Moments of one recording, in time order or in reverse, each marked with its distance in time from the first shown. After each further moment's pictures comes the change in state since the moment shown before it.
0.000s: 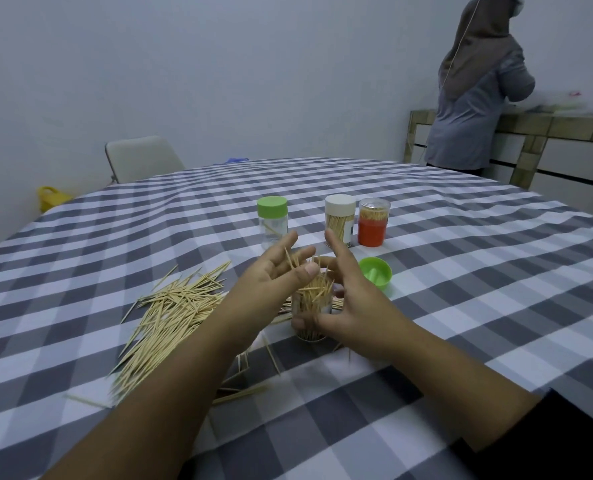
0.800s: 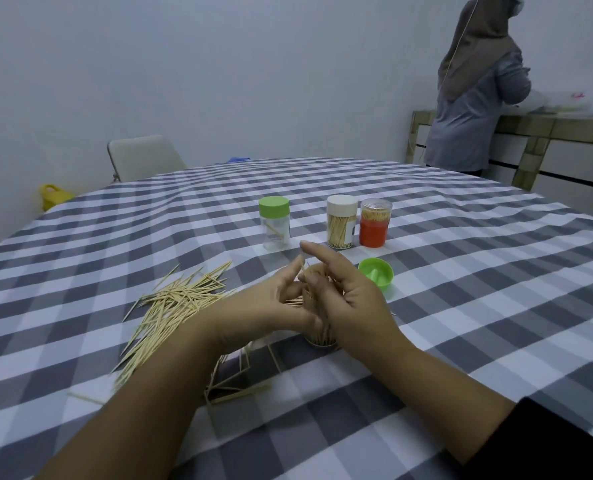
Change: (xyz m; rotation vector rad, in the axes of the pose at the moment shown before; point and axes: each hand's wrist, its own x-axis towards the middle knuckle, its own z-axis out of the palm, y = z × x) left_hand -0.002 -0.002 -0.015 0.201 -0.393 -0.179; right_hand -0.001 -0.006 0.018 0.176 0.268 -0.181
